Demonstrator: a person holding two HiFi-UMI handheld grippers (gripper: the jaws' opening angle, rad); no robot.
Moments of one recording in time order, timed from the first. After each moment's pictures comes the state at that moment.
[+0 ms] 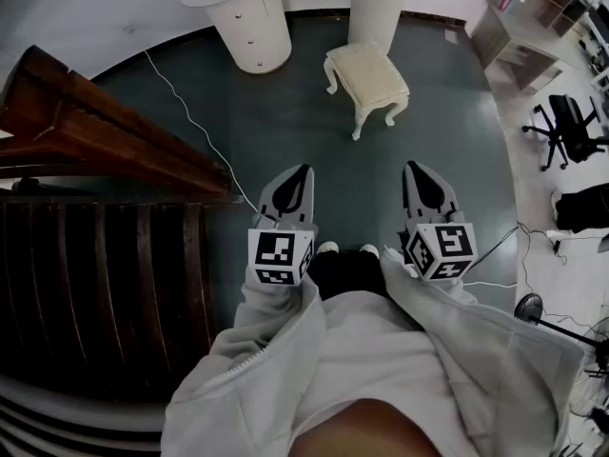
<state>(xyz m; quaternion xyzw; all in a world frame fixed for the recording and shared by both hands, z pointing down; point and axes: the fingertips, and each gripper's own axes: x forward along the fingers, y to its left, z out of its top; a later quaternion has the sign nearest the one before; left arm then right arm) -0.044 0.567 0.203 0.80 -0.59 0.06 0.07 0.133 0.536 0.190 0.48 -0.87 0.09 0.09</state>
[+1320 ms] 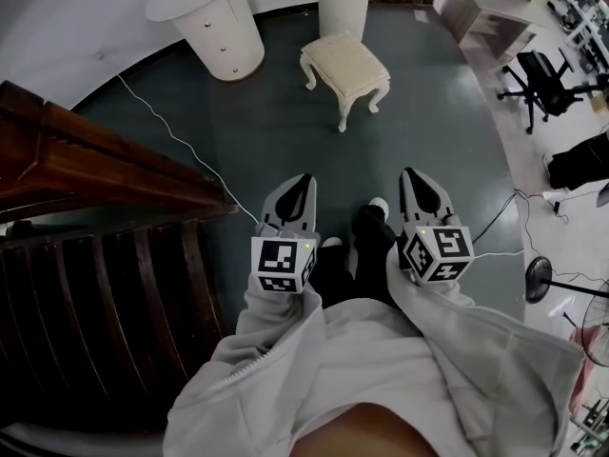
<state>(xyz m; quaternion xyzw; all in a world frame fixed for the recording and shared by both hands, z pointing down) -0.042 0.582 0.234 0.84 -0.53 0.07 0.09 0.133 0.571 0.226 0.55 -0.82 0.14 0.08</state>
